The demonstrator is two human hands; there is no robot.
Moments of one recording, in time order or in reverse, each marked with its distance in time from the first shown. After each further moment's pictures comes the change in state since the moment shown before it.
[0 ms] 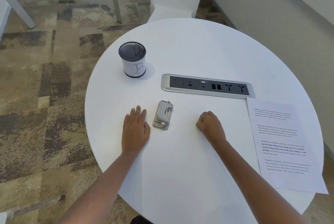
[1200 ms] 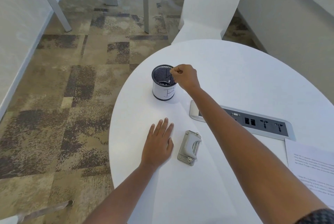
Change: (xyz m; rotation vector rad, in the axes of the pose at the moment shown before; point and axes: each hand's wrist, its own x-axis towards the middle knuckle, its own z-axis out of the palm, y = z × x) left_hand 0.053 -0.025 0.004 0.012 -0.066 0.112; right_hand 0.155 -0.242 -0.041 0.522 -0.012 -0.270
